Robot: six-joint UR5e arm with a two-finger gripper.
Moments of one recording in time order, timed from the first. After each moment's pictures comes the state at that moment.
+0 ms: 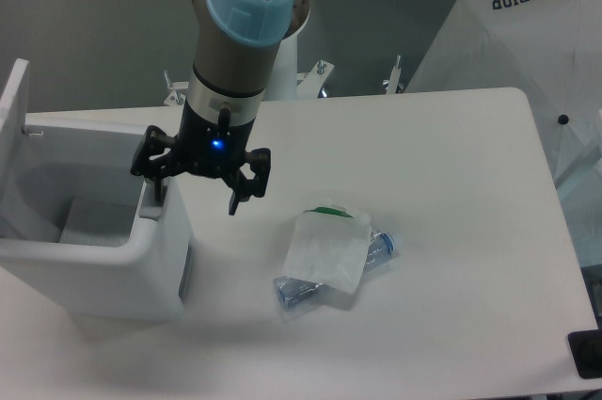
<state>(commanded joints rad) 2.29 -1.77 -1.41 -1.32 1.21 0.27</state>
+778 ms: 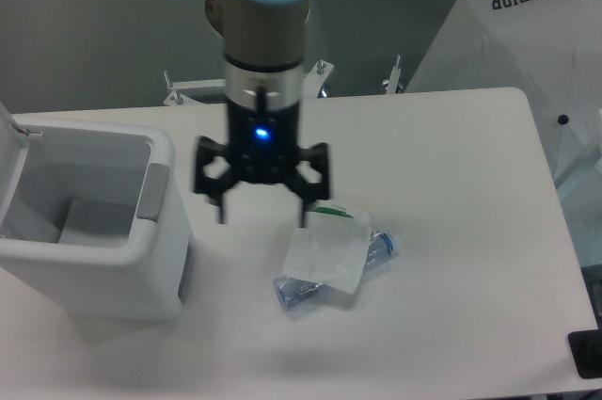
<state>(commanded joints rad) 2.39 -1.82 -1.41 -1.11 1.48 0.45</state>
